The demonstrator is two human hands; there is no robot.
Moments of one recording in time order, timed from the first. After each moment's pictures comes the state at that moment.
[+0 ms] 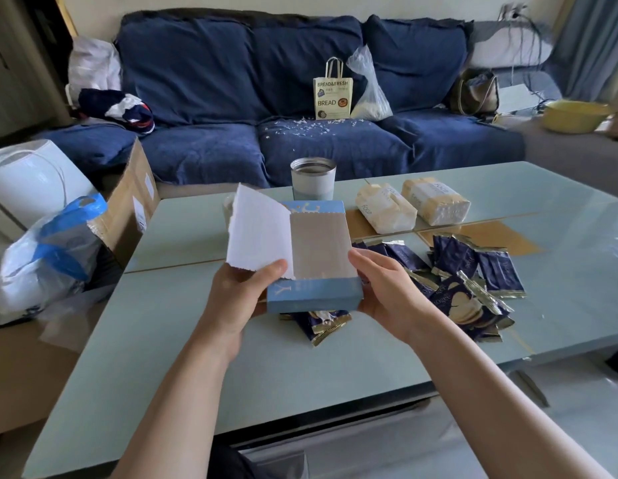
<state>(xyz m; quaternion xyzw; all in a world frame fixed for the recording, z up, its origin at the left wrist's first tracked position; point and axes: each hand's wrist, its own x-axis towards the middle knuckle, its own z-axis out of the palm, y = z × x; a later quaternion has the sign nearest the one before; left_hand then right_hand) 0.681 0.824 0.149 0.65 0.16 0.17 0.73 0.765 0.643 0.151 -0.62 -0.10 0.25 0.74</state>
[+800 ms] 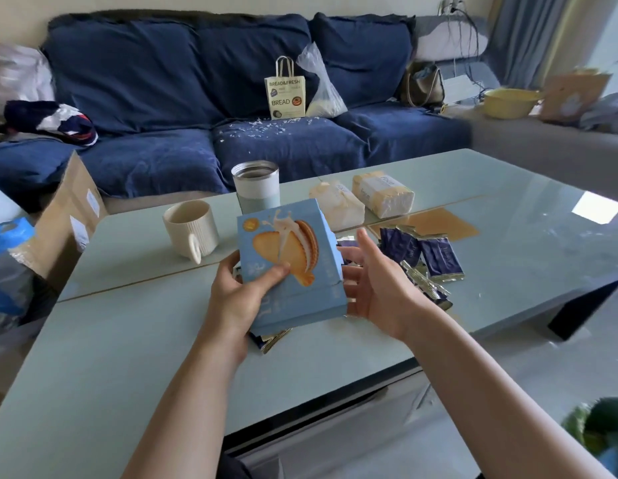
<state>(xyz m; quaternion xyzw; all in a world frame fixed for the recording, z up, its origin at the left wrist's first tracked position) 0.718 0.760 0.149 0.63 0.20 0.17 0.73 0.777 0.583 0.158 -0.58 -0.05 0.28 0.76</state>
